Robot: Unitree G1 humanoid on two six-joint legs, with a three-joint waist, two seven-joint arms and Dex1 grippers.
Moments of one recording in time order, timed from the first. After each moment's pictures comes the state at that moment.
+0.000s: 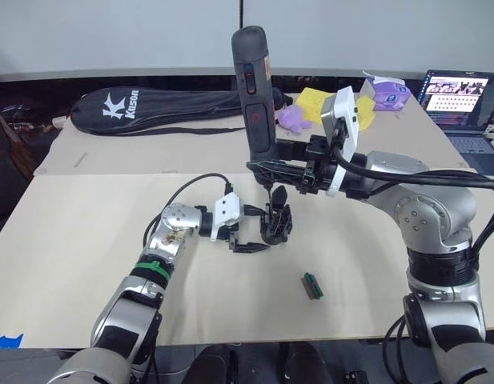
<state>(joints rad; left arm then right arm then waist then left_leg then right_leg) -0.73 0.30 -0.22 0.65 -0.12 -0.21 -1.26 -0.81 -0.52 0.03 -0.28 0.72 0.84 0.73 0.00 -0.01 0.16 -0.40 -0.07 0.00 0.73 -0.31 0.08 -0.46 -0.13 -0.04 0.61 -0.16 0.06</state>
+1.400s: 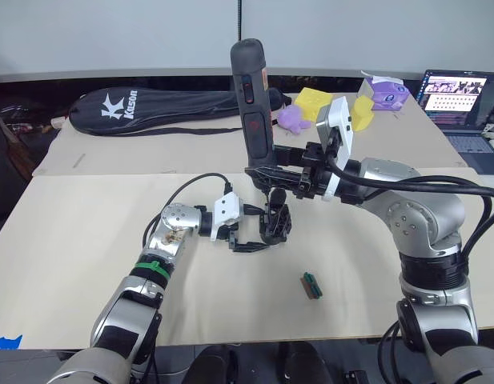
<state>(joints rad) -0.73 0.31 -0.22 0.65 -0.12 -0.21 -1.26 -0.77 -0.48 0.03 -0.28 0.66 0.81 0.76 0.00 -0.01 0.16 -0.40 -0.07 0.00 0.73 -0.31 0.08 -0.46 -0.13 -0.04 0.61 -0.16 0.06</state>
